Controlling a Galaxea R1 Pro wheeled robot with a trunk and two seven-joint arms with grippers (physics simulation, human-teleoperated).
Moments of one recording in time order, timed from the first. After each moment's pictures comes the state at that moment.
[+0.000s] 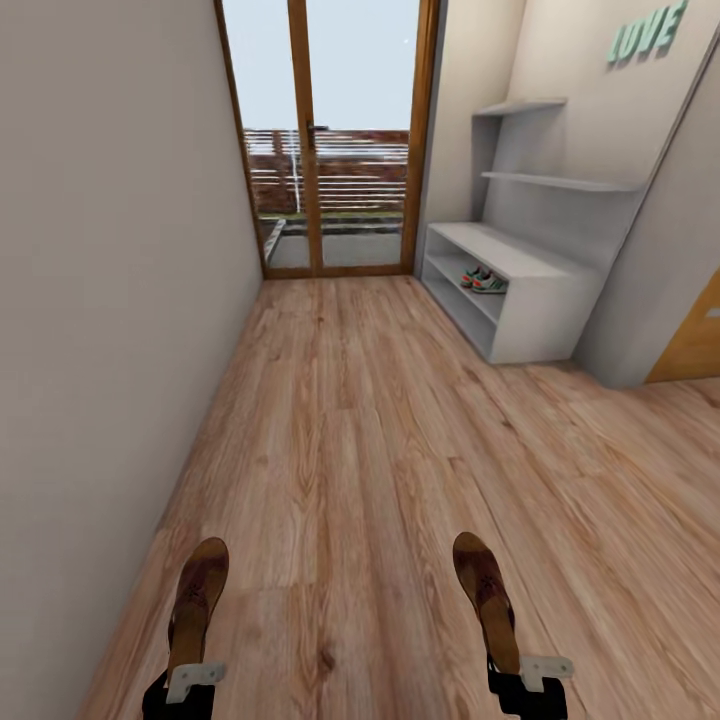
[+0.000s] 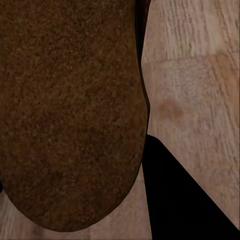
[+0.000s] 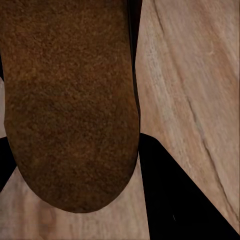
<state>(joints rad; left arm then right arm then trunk) -0.34 0.07 0.02 -0.22 -0.04 -0.46 0.12 -0.41 -0.04 -0.07 -0.11 0.09 -0.53 -0.15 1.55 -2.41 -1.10</state>
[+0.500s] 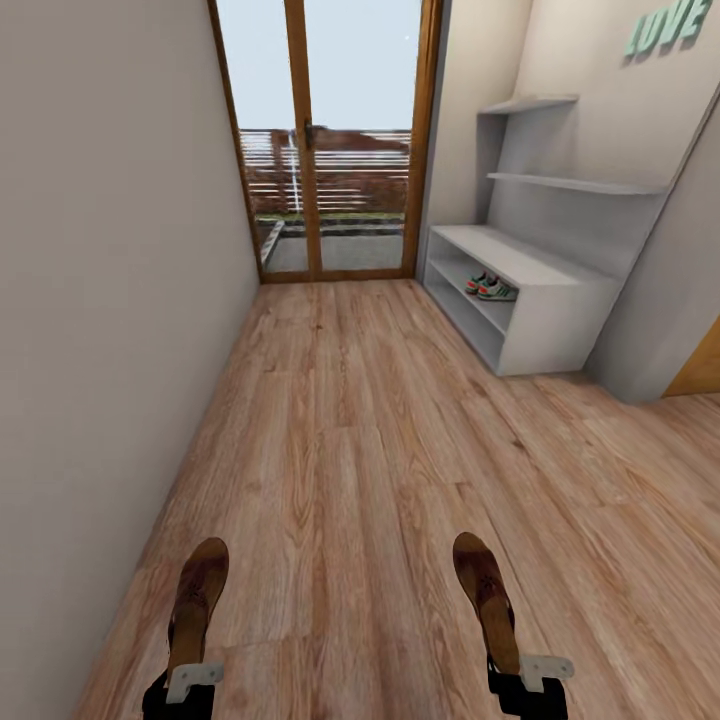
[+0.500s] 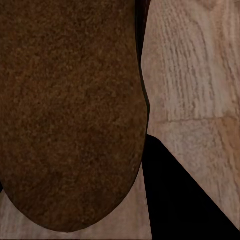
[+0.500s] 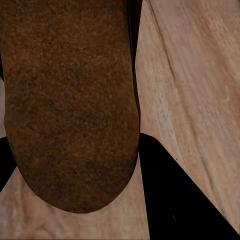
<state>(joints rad) -0.34 0.07 0.02 -0.22 -0.04 -0.46 0.12 -0.41 -0.04 -0.07 -0.11 0.09 -0.53 -0.15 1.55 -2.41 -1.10</state>
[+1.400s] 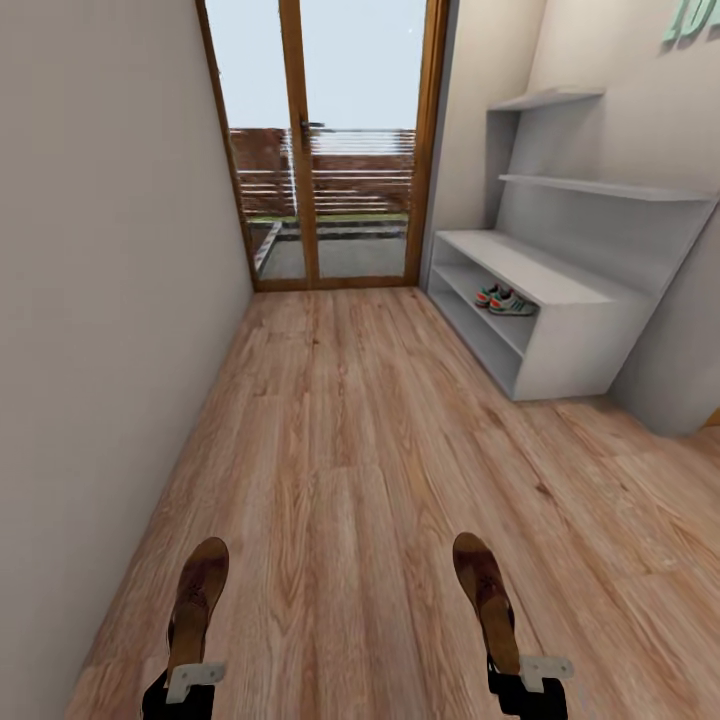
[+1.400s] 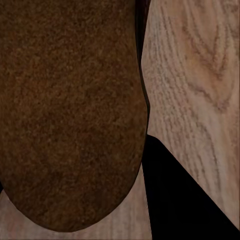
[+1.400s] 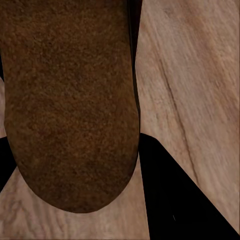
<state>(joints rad) -0.34 0.07 0.02 -0.22 -0.04 -0.46 0.12 -0.41 -0.04 -0.07 -0.11 0.09 -0.53 -0.15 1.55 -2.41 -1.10</state>
